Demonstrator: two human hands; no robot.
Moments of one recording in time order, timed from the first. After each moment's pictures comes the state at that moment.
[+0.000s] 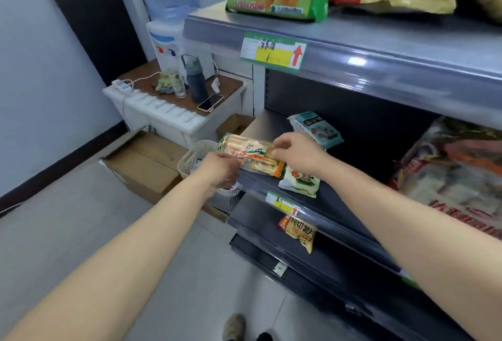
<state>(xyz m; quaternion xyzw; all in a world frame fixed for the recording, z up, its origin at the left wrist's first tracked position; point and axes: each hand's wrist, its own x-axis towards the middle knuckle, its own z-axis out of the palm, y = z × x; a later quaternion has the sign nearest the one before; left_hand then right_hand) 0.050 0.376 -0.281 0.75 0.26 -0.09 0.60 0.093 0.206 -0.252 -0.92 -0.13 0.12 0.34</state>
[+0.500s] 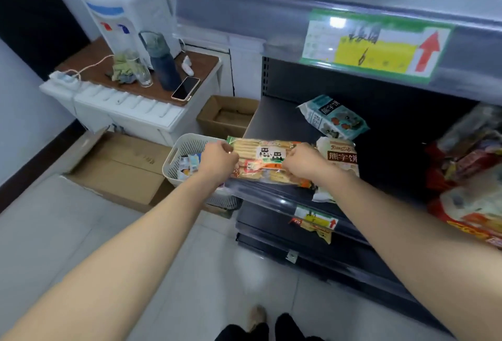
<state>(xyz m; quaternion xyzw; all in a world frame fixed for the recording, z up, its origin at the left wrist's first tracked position) 0.179 0.456 -0.345 0.88 0.18 -0.10 0.42 0.183 0.284 -0.333 -0.90 0.12 0.23 0.34</state>
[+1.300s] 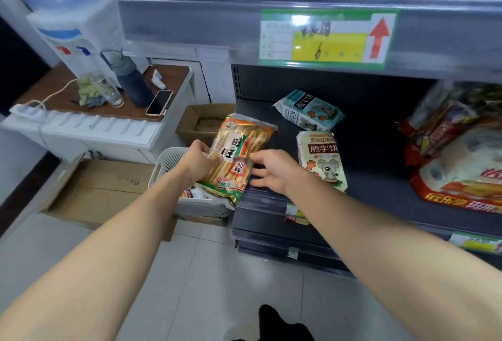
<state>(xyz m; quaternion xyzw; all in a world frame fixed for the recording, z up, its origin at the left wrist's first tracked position) 0.213 0.472 -0.349 0.90 0.12 -0.19 0.37 0.175 0.312 -0.344 -0.53 0.28 0.24 0.76</state>
